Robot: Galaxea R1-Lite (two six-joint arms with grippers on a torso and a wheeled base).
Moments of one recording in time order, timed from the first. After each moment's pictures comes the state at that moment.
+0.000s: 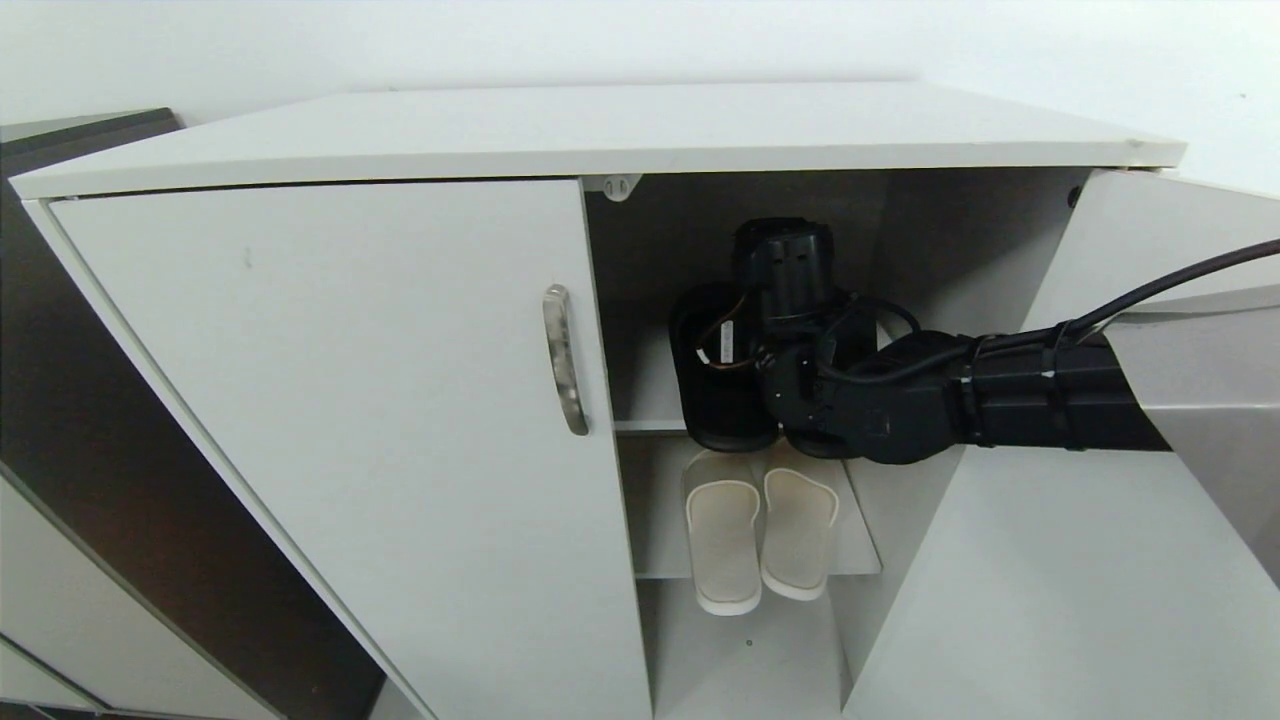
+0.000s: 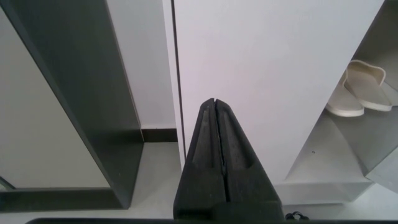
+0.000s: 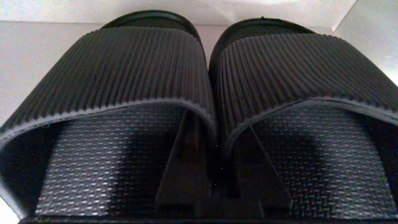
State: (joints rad) left arm 0.00 0.00 0.00 0.00 0.03 0.00; right arm 0.73 2.16 -1.73 -0.24 -0.74 0.15
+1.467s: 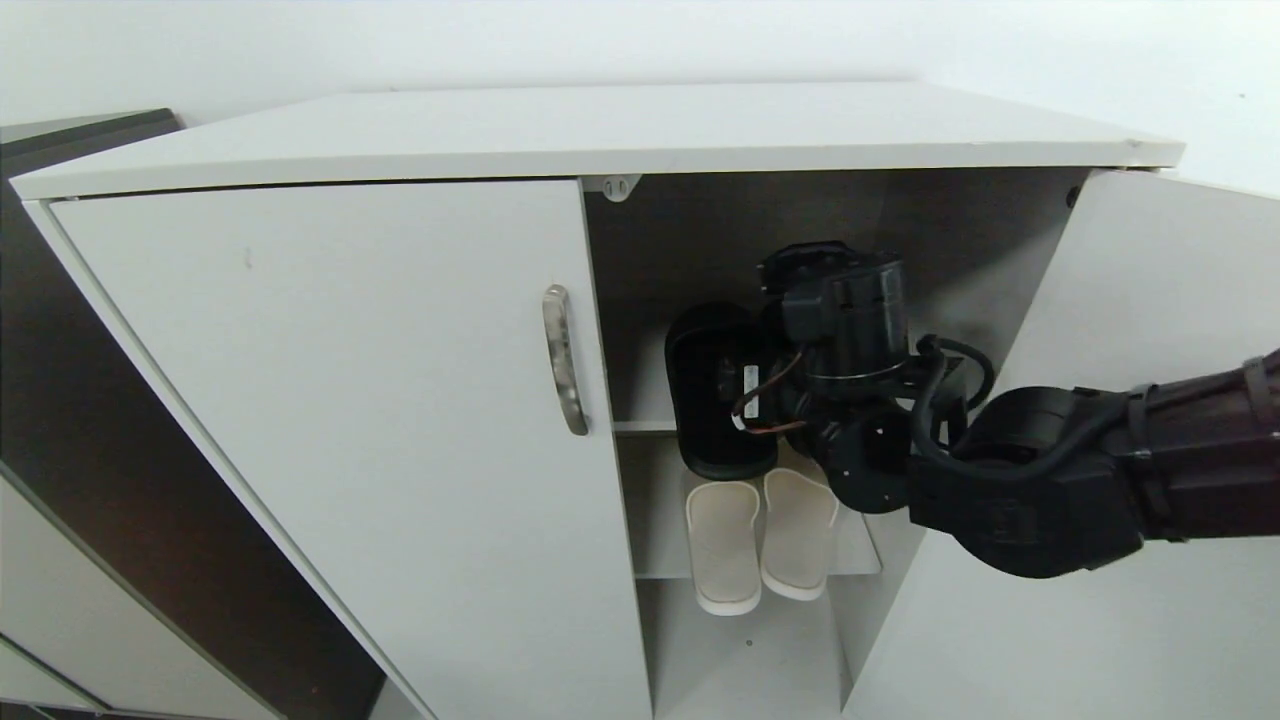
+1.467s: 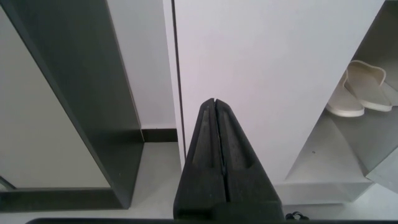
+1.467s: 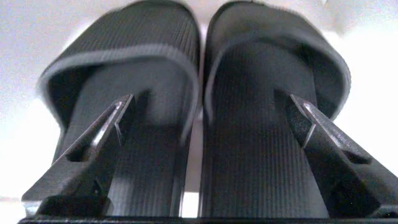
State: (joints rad) left arm 0.00 0.00 0.00 0.00 0.03 0.00; right arm 0.84 1.92 -1.31 -0.39 -0.75 0.15
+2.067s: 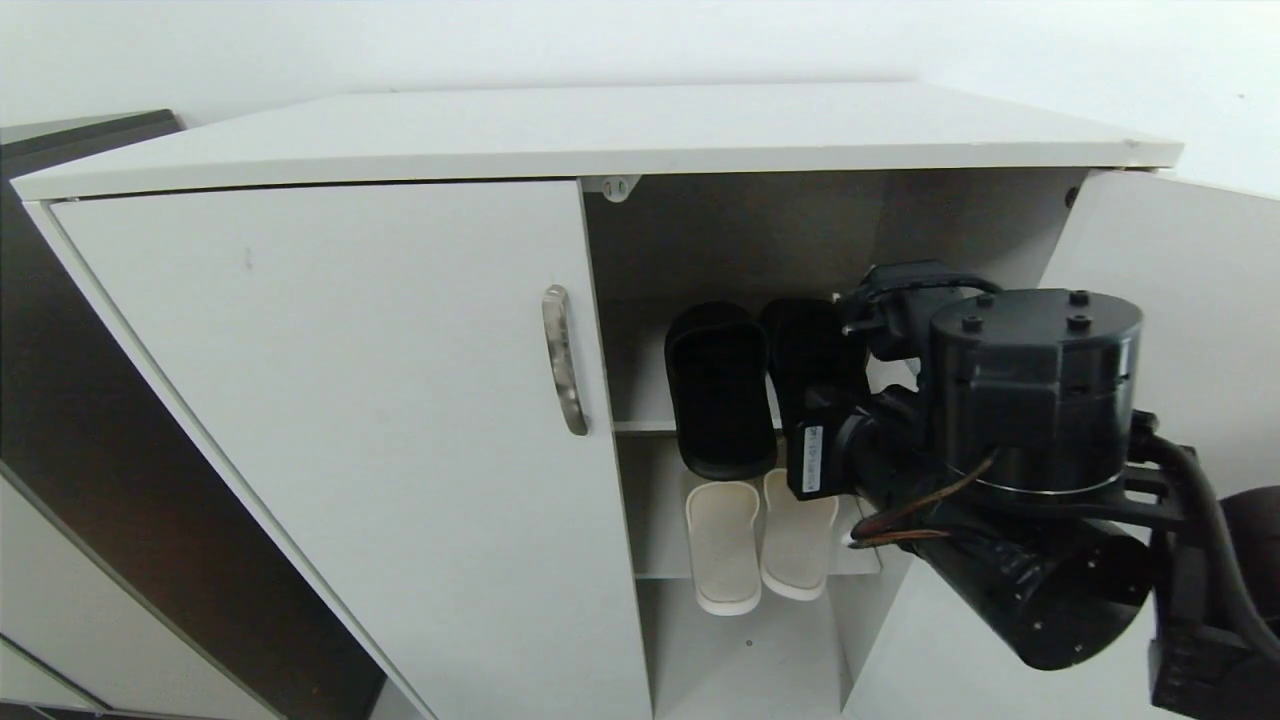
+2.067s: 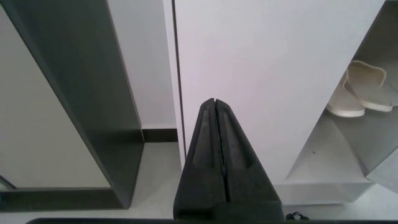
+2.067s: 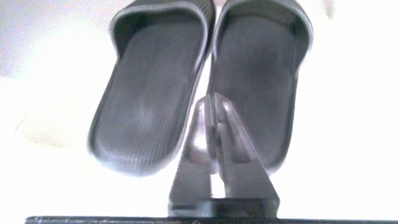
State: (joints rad) left arm 0.00 0.00 0.00 0.00 0.03 0.00; right arm 0.96 1.66 -0.97 -0.49 -0.74 0.15
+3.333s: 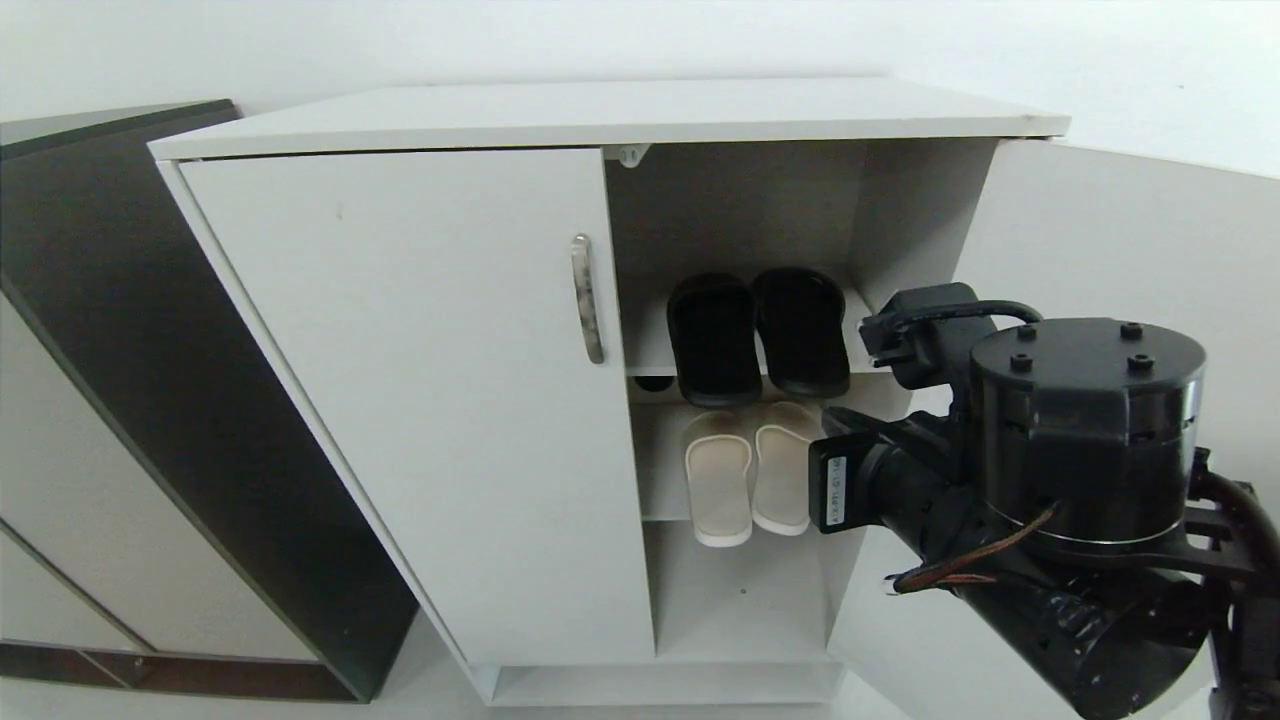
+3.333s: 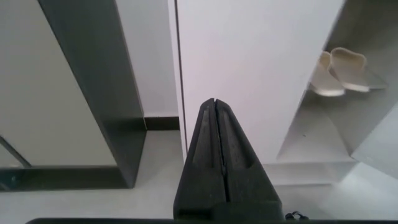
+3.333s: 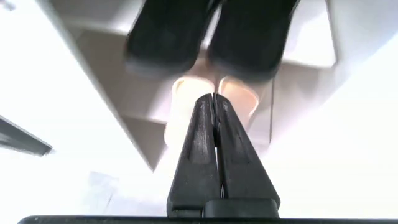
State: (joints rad) left arm 0.00 0.00 0.00 0.00 0.03 0.00; right arm 0.98 1.61 -0.90 -0.49 -0.74 0.15
